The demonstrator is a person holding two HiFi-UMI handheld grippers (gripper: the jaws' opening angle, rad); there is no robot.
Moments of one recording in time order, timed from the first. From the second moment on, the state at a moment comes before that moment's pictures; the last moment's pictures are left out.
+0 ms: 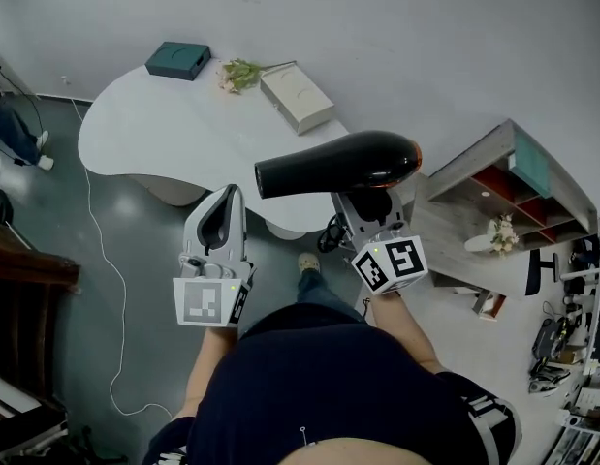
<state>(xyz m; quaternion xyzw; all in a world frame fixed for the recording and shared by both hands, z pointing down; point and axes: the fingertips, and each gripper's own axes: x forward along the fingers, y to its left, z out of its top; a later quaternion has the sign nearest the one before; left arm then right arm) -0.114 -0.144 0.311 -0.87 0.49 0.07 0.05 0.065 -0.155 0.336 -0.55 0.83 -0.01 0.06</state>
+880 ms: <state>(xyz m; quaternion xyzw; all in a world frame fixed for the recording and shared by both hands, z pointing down) -0.012 -0.293 0.345 -0.82 0.58 0.03 0.03 0.171 -0.317 0.435 -0.48 0.87 -0.09 -0.03</state>
